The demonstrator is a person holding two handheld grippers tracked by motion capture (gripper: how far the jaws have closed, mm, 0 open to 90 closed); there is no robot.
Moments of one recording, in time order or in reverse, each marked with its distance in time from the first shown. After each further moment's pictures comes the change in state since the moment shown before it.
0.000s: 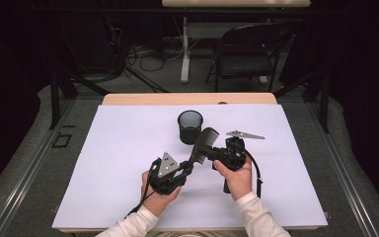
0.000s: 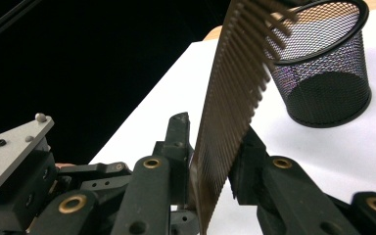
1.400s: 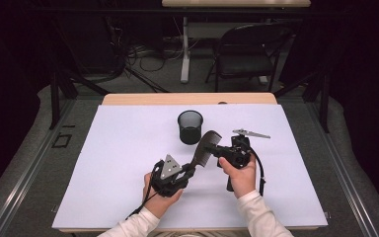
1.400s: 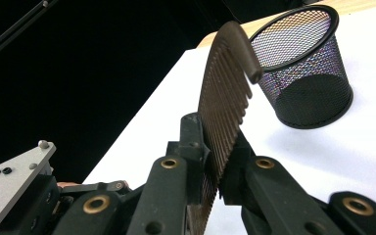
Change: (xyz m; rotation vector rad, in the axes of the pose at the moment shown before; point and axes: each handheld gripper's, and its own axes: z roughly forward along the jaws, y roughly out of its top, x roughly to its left) left arm -0.004 -0.004 0.004 0.015 -0.018 -0.002; right arm -0.009 0.005 -0.008 -0.022 -0.009 0.052
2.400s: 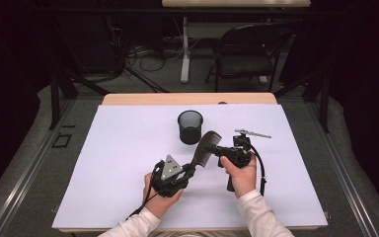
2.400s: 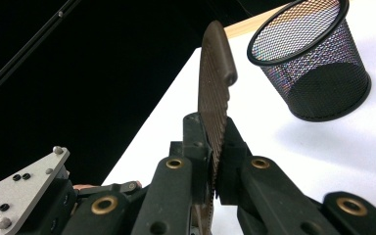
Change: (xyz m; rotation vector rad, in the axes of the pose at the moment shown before) left arm -0.001 -0.001 0.001 -0.002 0.013 0.007; right arm -0.008 0.000 0.000 0.011 0.056 0.072
